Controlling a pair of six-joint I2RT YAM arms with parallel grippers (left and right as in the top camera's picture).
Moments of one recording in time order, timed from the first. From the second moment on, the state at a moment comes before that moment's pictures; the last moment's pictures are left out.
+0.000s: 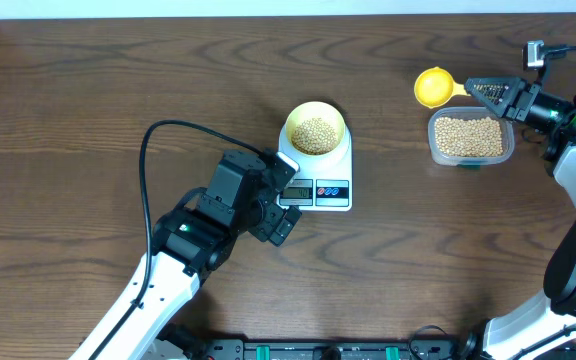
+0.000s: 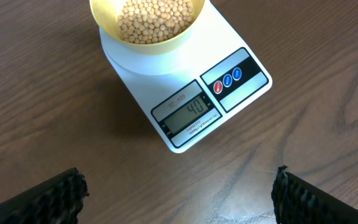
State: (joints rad) left arm -0.52 1.13 0.86 -0.63 0.07 0.15; right arm -0.37 1.84 1.10 0.47 -1.47 0.80
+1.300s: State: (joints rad) left arm -0.52 1.13 0.86 -0.63 0.07 0.15; right arm -0.52 1.84 1.10 0.46 -1.25 0.81
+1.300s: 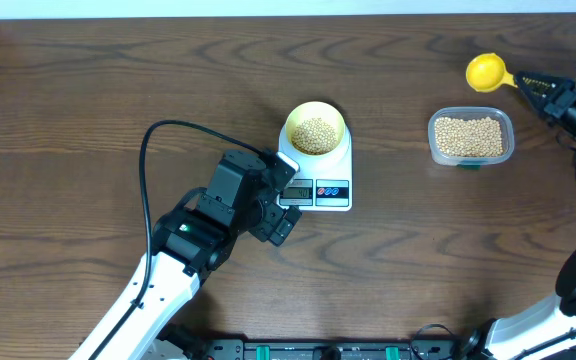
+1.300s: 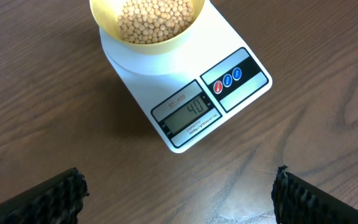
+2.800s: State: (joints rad) left arm -0.52 1.13 0.86 -0.63 0.07 0.15; right arm -0.35 1.56 1.10 -0.31 -0.47 0.31
